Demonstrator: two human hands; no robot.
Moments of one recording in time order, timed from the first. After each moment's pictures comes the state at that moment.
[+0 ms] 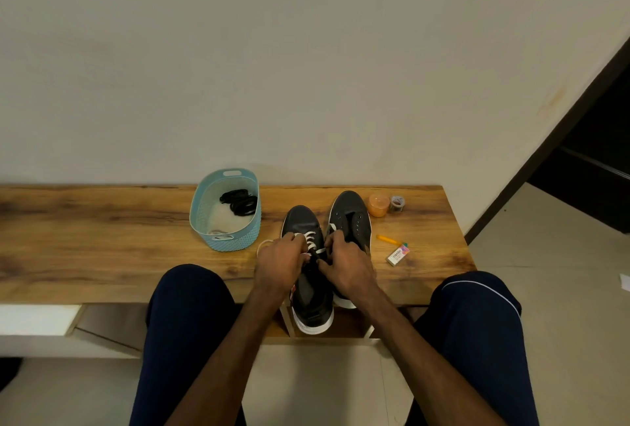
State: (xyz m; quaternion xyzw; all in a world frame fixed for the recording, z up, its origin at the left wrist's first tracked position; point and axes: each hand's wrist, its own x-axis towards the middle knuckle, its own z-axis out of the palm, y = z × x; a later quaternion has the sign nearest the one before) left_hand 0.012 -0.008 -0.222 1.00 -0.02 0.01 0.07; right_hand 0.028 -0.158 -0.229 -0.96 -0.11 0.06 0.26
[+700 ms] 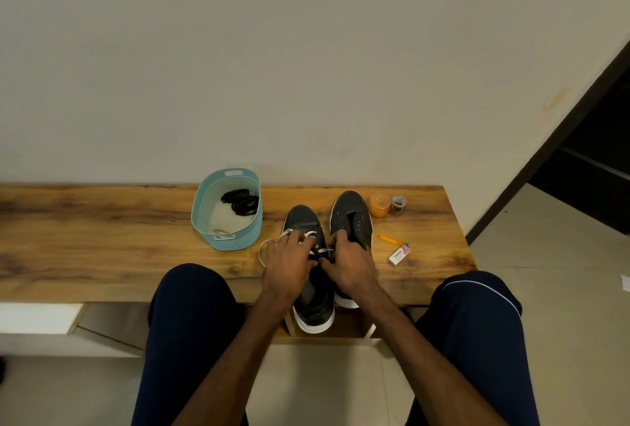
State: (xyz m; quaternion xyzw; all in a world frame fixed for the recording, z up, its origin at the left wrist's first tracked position) left_hand 0.009 -0.016 -0.230 1.00 -0.02 0.03 0.05; right_hand 0.030 -0.159 -0.227 -0.96 -0.09 0.06 0.27
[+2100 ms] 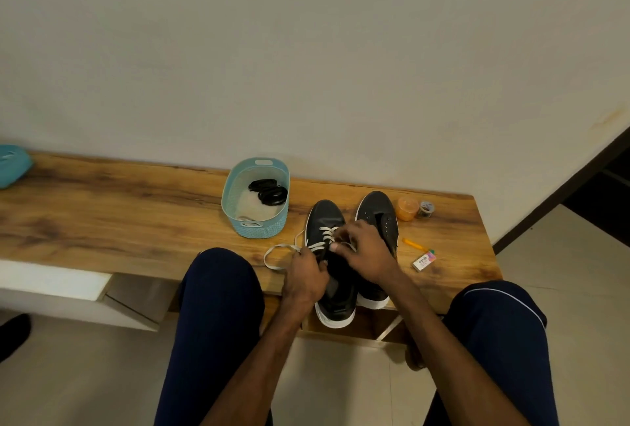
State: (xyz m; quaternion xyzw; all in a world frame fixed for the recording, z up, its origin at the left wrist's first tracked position) left_hand -0.013 -0.012 -0.241 0.92 0.22 -0.07 0.31; right_hand 0.053 -0.151 -0.229 -0.92 -0.20 0.09 0.31
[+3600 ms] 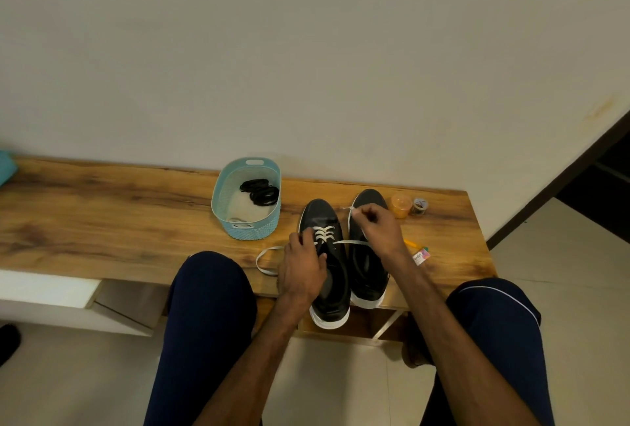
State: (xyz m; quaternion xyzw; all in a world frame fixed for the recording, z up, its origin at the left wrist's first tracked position) left_hand -0.009 -0.018 -0.235 0.96 0.13 0.03 0.24; right_hand 0.073 -0.163 -0.208 -0.82 0.00 0.05 0.57
